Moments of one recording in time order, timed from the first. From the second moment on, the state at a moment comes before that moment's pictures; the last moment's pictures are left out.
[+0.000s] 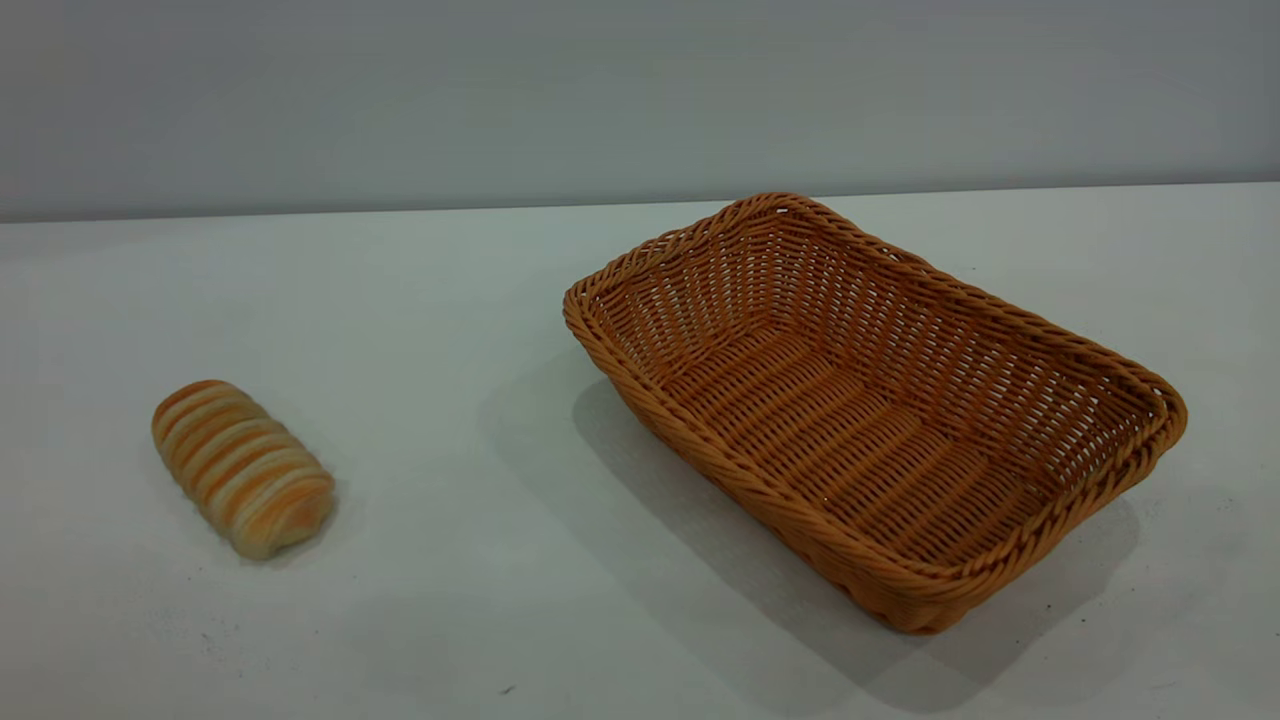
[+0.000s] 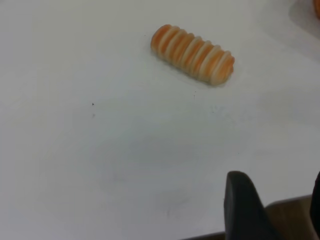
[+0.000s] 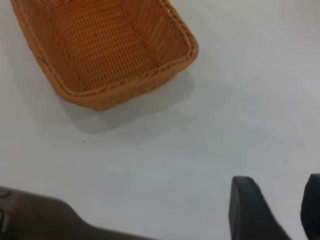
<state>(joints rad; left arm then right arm) -0.04 -0.02 -0.49 -0.06 1.14 0.13 0.06 0.09 -0.48 0.10 1.12 -0.14</state>
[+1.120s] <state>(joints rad) -0.06 0.14 -0.52 -0.16 0.86 0.13 0.06 0.23 -0.48 0.15 1.10 -0.04</state>
